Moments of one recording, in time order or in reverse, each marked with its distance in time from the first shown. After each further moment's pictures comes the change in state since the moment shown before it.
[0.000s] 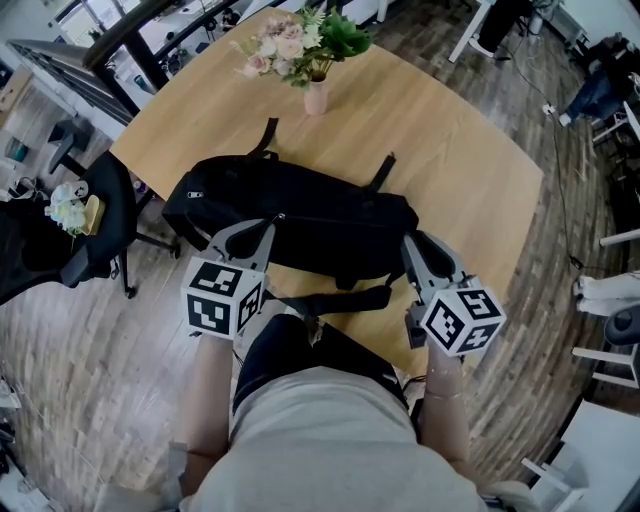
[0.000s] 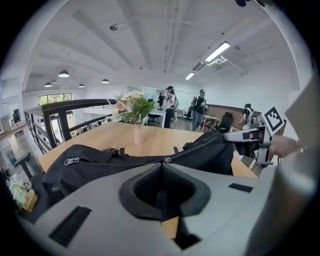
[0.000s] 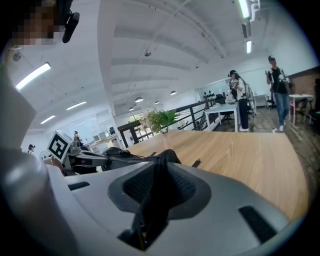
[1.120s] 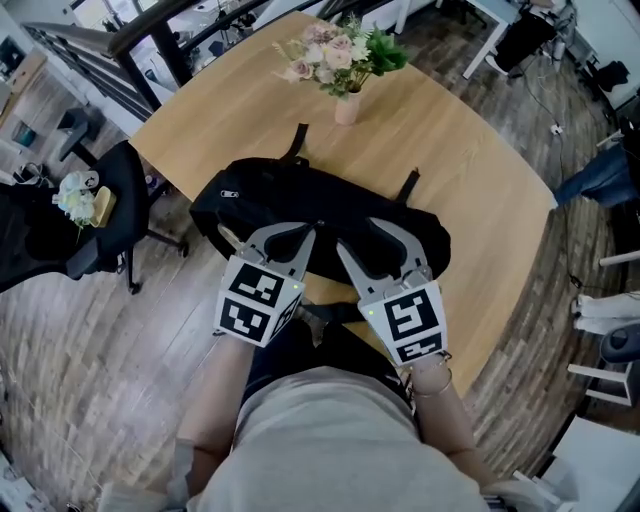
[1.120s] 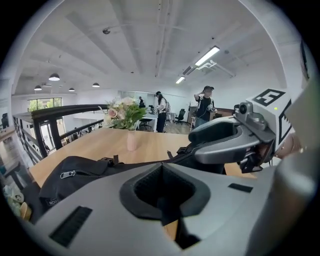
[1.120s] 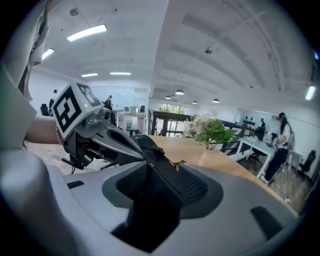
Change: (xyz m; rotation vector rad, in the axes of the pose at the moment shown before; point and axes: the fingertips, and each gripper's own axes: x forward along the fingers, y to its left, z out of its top) left arm -0.005 -0.009 0.018 0.062 -0.044 -0.103; right arm 0.072 0.156 0.023 -0.592 0.059 0.172
